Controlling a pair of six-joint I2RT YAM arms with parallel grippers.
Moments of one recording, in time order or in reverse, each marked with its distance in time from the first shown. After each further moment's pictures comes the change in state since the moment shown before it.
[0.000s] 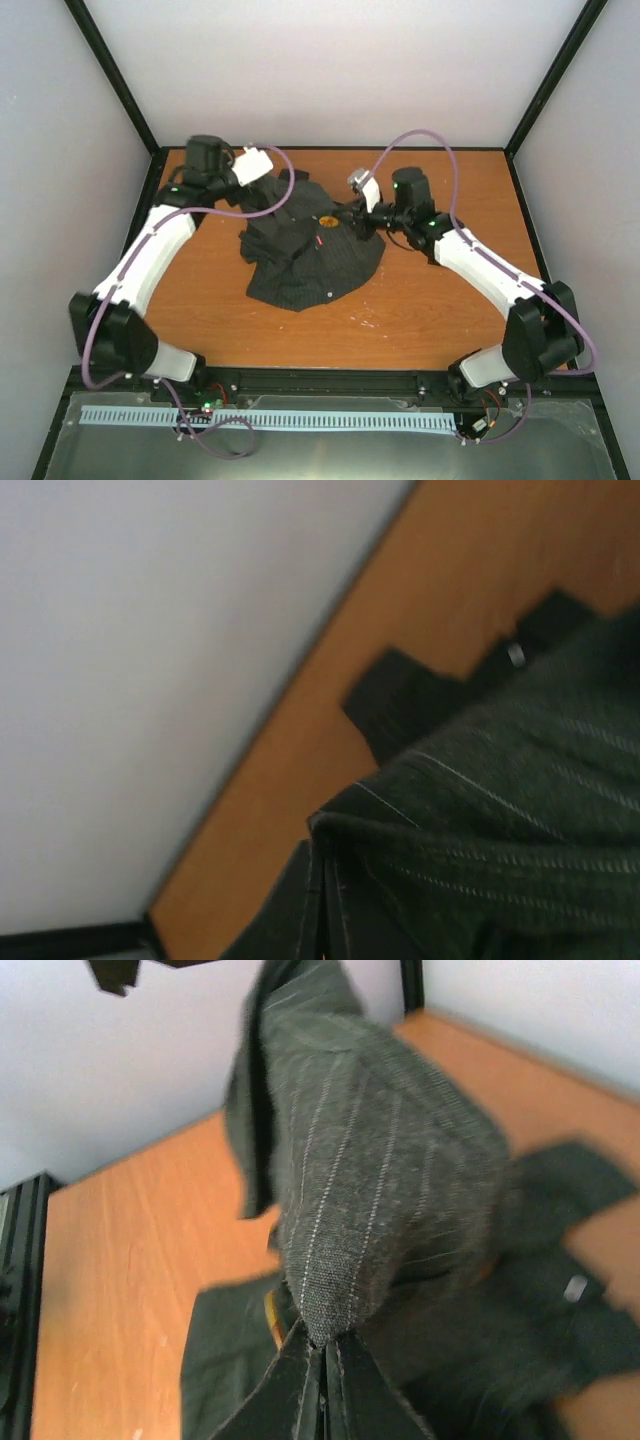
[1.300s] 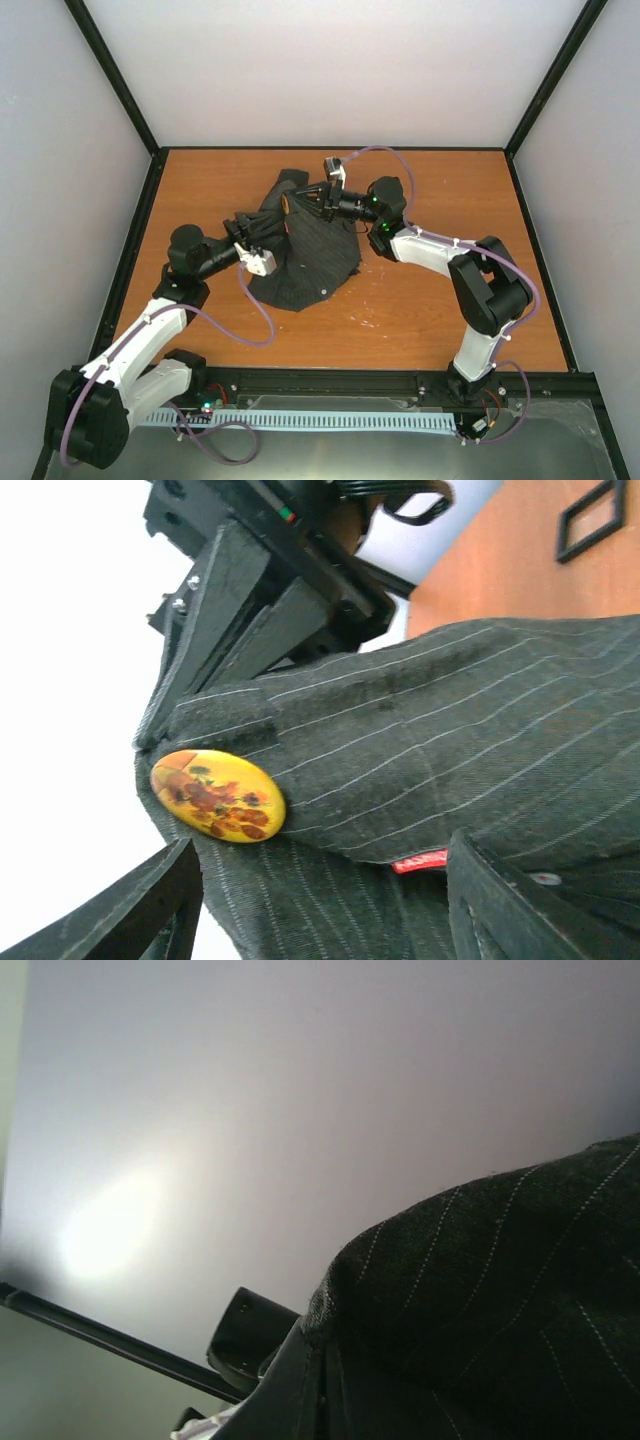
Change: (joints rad) left arm -0.044 -0.439 -0.905 0.877 0.538 0.402; right arm 0.108 0.354 -0.029 1.060 -0.231 1.497
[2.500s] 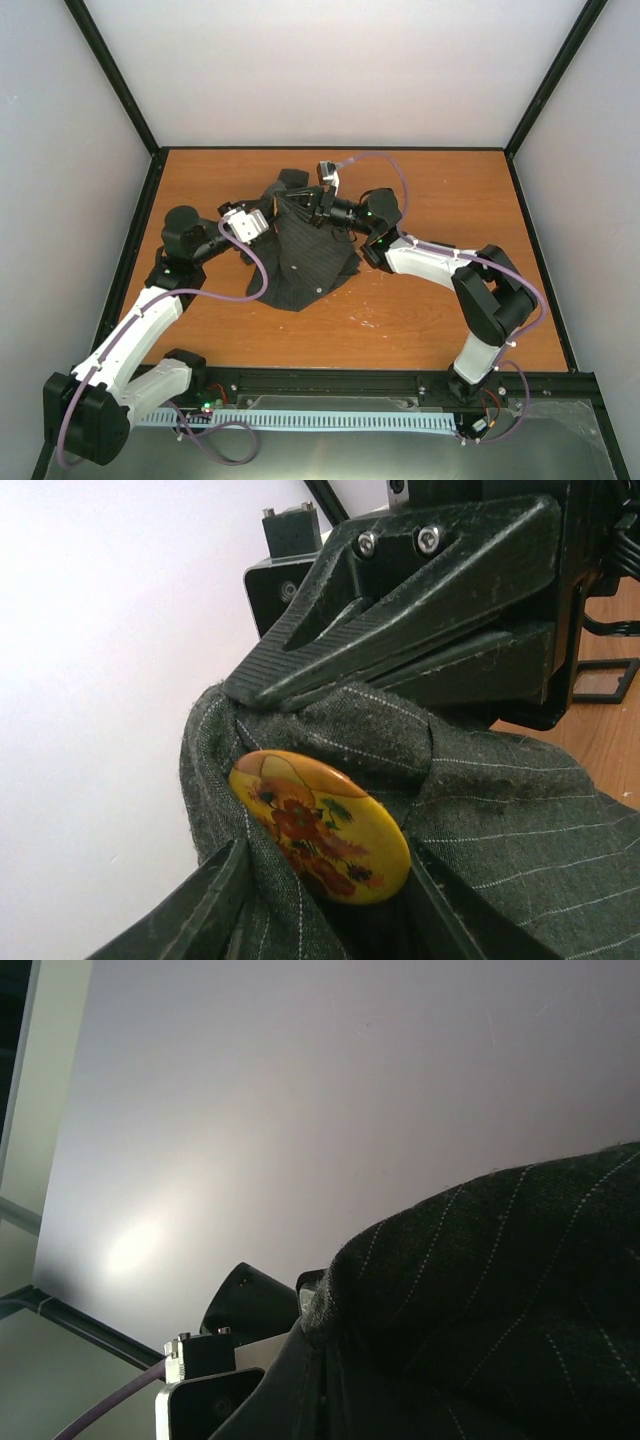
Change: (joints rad) left arm -0.001 0.022 0.180 -0.129 -0.060 -0.554; right arm 0.116 -0.054 -0.047 0.106 0.168 0.056
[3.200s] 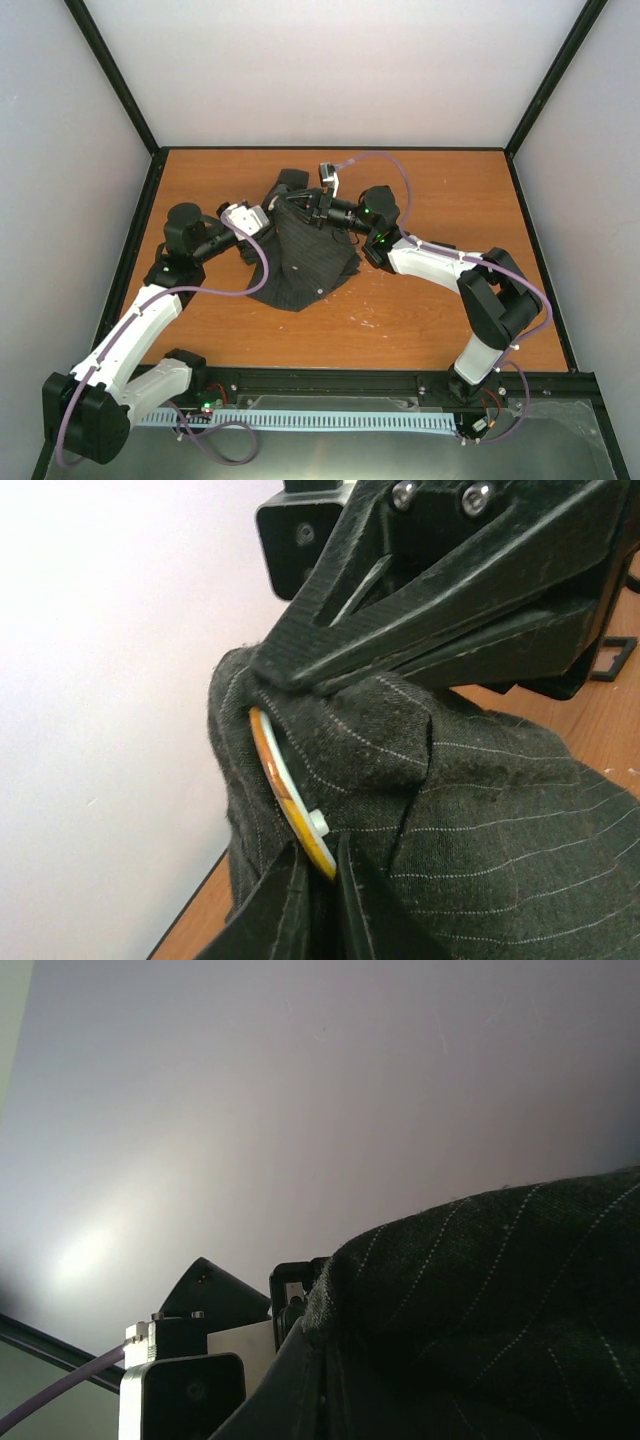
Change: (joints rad) left arm -0.001 0.006 0.030 -0.118 -0.048 -0.035; right arm 0.002 -0.035 -0.002 -0.146 0.028 -0.111
